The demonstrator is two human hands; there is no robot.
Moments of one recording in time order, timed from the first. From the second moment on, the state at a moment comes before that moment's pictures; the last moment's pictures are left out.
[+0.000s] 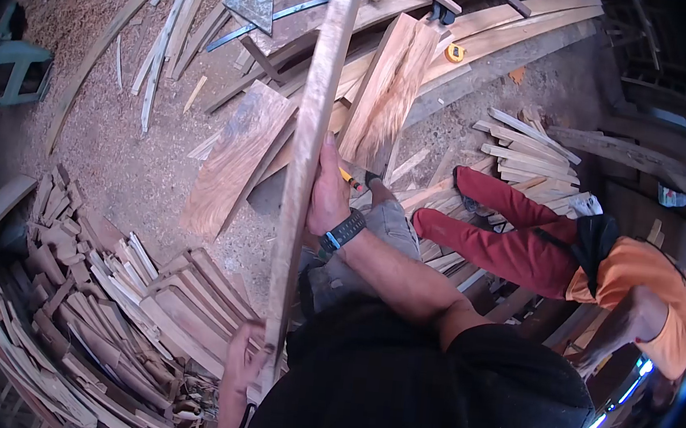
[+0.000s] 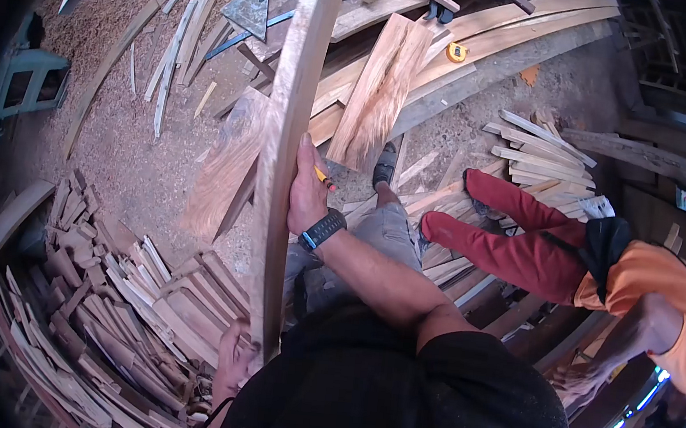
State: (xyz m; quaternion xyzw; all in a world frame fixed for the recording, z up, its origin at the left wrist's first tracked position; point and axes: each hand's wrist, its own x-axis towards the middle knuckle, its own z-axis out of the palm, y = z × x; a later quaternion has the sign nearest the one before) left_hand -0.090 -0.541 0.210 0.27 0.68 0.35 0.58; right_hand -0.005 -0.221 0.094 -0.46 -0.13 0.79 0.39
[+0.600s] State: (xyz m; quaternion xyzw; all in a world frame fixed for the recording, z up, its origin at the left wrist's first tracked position) left_hand 0.033 -0.319 0.074 0.19 0.66 0.38 0.62; right_hand 0.116 -0.083 0.086 -0.48 -0.31 0.69 0.44
